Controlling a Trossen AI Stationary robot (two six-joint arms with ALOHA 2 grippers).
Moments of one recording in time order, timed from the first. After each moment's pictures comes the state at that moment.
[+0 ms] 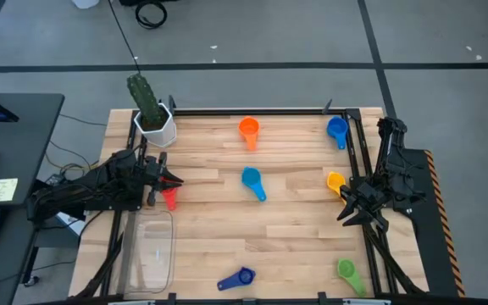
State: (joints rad) left arm 0.36 0.10 0.09 -0.20 0.46 0.04; right arm 1.17 0.01 0.10 -0.14 0.63 0.52
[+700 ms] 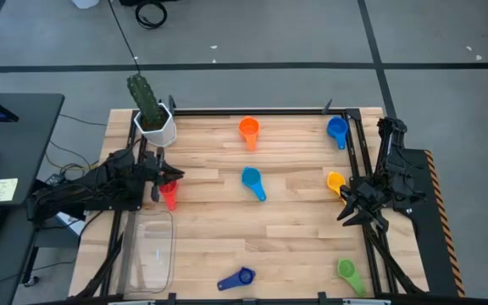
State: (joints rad) left arm 0.36 0.10 0.09 -0.13 0.32 -0.04; right arm 1.17 0.01 0.10 -0.14 0.63 0.52
